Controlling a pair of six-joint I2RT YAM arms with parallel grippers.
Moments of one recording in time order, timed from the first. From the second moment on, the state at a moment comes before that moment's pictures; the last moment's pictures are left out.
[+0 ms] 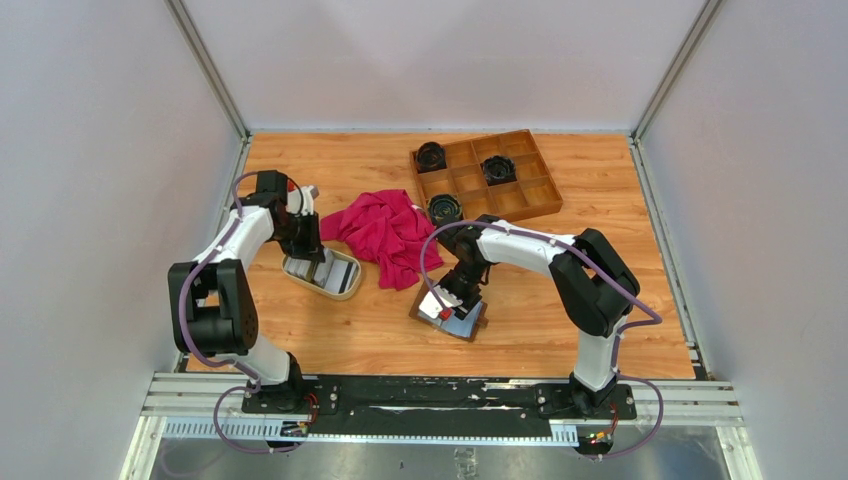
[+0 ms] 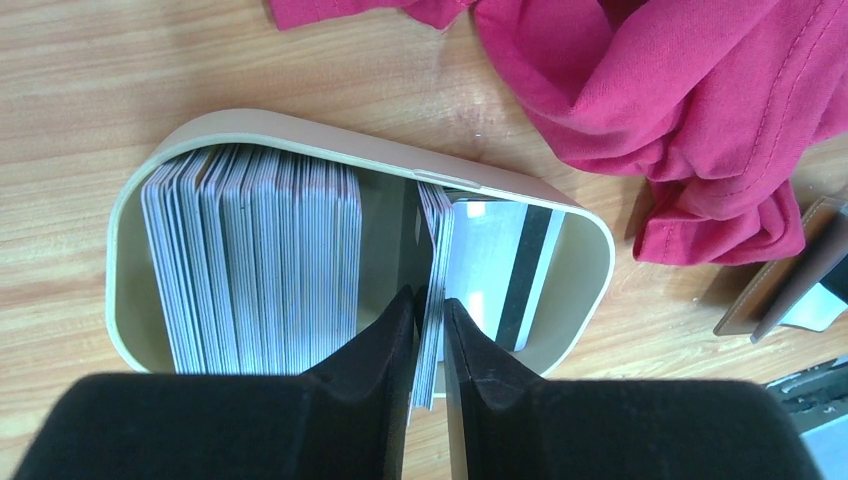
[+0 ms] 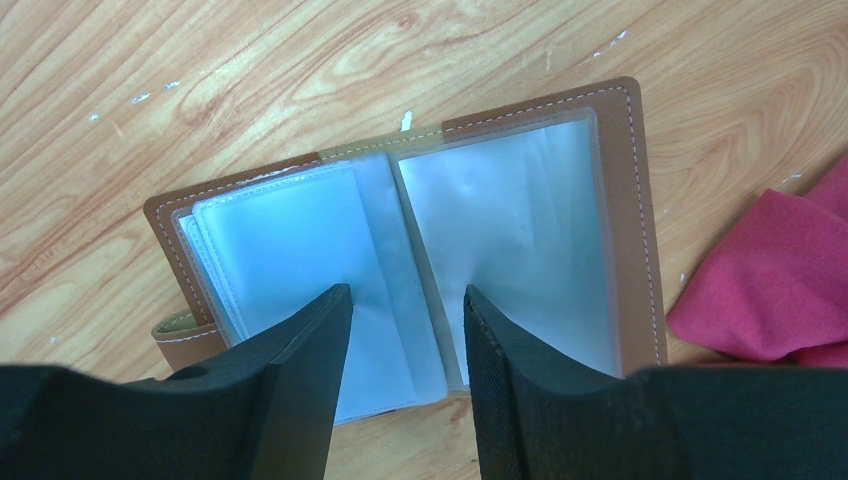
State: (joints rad) left arm 0.08 1.55 1.05 -0.74 0.36 0.04; right arm 0.77 1.86 1.23 -0.95 -0.59 -1.80
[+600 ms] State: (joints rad) left arm 0.09 1.53 1.05 -0.74 0.36 0.03; right arm 0.77 1.86 1.23 -0.96 -0.59 -1.80
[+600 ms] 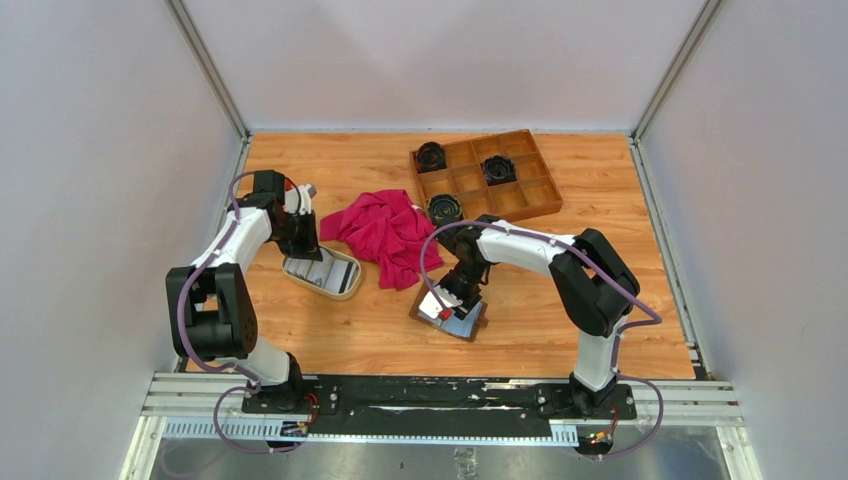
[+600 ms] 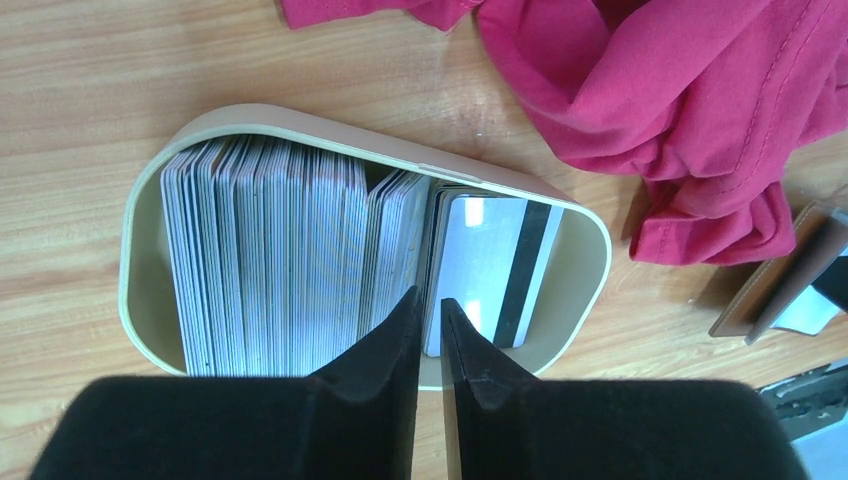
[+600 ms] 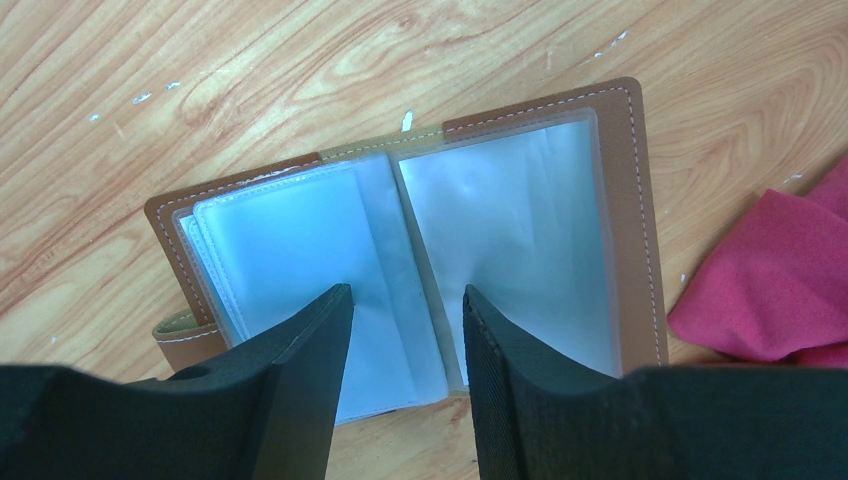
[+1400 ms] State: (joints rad) left arm 0.04 1.54 1.05 -0.74 0.28 0.04; right arm 0.78 1.86 1.23 -0.96 -0.59 -1.80
